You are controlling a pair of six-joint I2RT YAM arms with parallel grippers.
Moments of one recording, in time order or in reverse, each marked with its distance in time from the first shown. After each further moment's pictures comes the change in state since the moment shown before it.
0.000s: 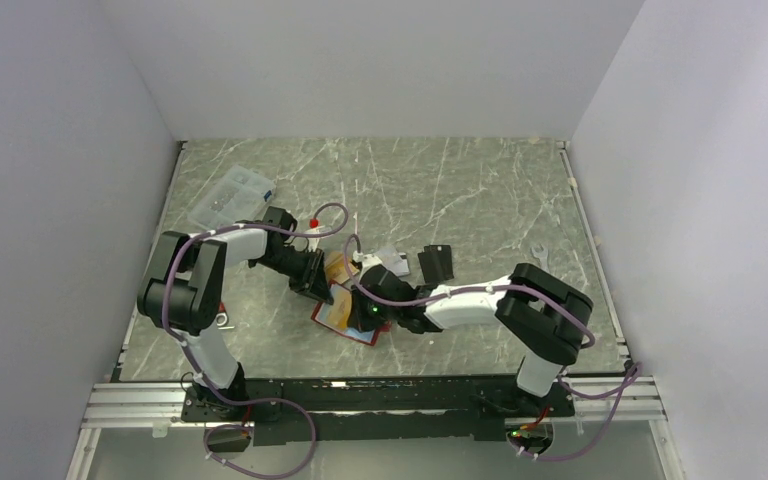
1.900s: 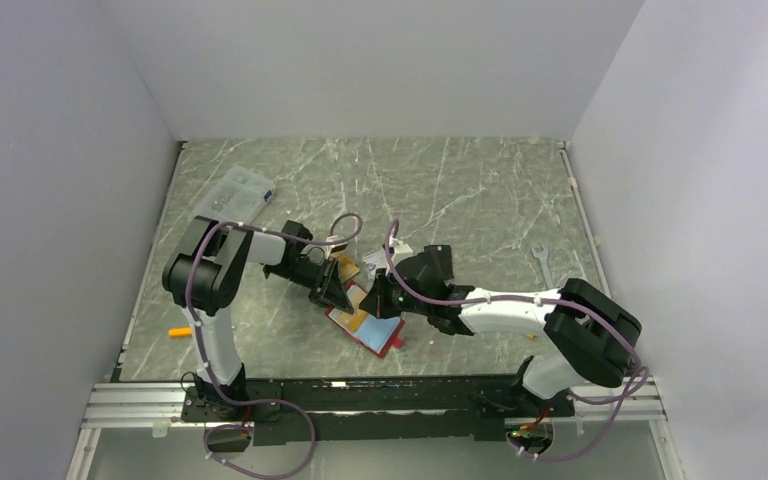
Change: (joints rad) left arm -0.061 0.175 -0.025 0.129 0.356 -0.119; right arm -0.096 -0.233 -0.140 0.105 -0.015 0.053
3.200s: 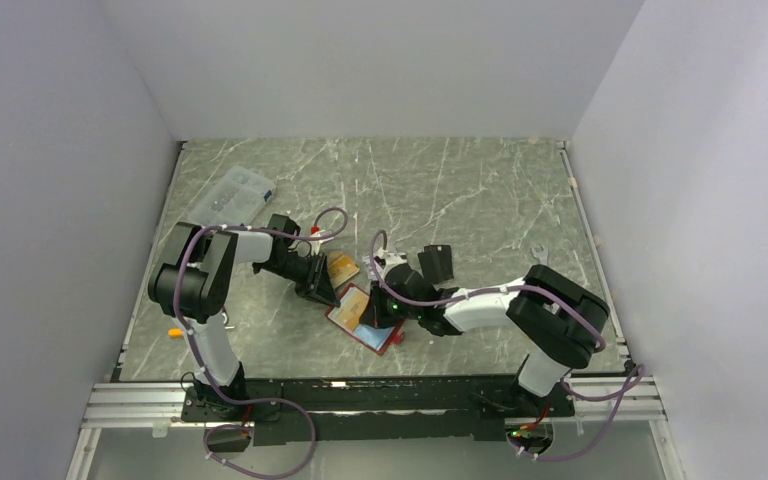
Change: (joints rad) left arm 0.055 -0.080 -0.018 0.029 -0.275 -0.028; right arm 0.001 0.167 -0.029 0.074 -0.067 0.003
